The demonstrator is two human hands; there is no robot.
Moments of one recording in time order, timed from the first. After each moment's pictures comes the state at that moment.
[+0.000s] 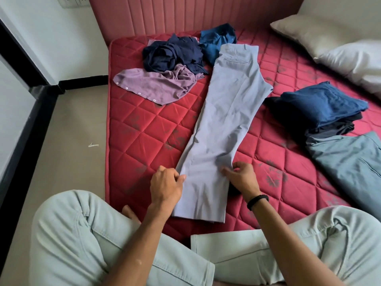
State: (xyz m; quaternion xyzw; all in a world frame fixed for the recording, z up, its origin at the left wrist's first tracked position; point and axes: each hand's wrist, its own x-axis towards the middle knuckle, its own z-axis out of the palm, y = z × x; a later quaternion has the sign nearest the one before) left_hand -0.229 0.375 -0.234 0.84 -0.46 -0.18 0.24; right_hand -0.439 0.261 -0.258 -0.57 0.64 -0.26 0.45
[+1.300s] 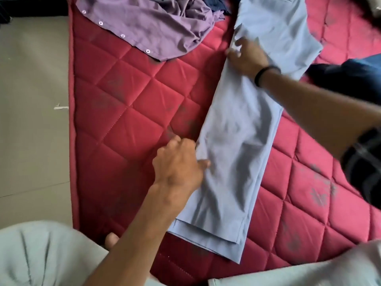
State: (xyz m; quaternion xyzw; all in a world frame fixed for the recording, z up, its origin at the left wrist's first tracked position) left_hand -0.193 0.293 -0.210 0.82 -0.50 -0.28 0.09; right_hand -0.286 -0.034 -0.230 -0.80 0.58 -0.09 0.14
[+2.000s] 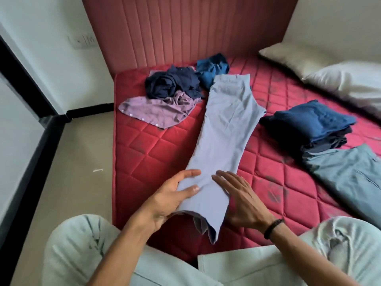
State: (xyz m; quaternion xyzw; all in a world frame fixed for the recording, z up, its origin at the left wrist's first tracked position) left_hand -0.223 0.401 -0.134 0.57 -0.38 -0.59 0.44; right_hand -0.460 0.292 -0.223 -0.91 0.35 -0.15 0.16
